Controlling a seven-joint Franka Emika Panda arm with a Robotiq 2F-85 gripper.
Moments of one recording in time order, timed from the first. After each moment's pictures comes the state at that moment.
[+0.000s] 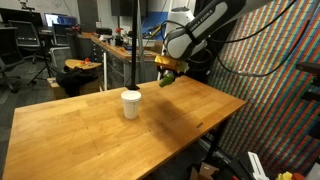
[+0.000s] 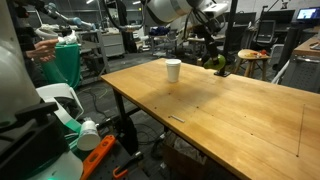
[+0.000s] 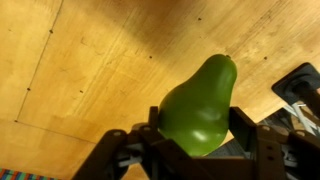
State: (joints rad) arm 0.06 0.14 -0.17 -2.12 -0.41 2.57 1.10
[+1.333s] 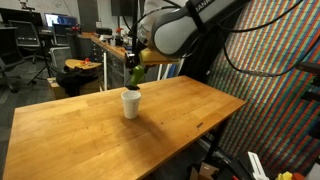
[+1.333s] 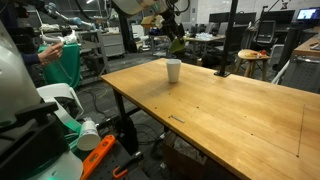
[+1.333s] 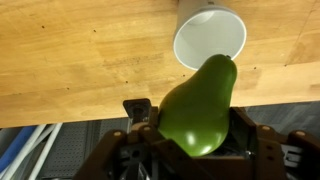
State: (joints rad) arm 0.08 -0.04 0.11 -2.26 -0.41 2.72 0.62
